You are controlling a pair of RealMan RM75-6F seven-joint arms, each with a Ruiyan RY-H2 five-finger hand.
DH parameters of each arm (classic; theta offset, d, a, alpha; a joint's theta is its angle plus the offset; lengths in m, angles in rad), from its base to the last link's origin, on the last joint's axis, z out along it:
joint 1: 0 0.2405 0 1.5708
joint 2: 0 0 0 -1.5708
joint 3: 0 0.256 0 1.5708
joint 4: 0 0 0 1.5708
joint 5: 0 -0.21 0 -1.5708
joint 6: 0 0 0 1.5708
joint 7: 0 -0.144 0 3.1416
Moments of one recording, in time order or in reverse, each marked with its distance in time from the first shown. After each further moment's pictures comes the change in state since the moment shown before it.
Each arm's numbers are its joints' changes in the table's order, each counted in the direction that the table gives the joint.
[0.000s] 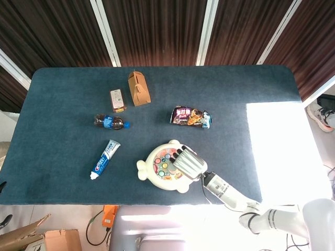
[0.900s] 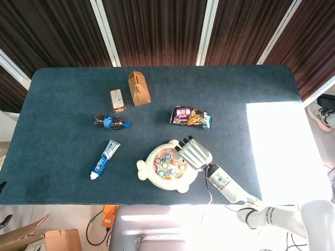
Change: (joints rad) left arm -0.003 -0.001 0.001 -0.003 -0.001 0.008 0.006; right arm -0.009 0.030 0.049 -0.084 -0.056 -0.034 -0.035
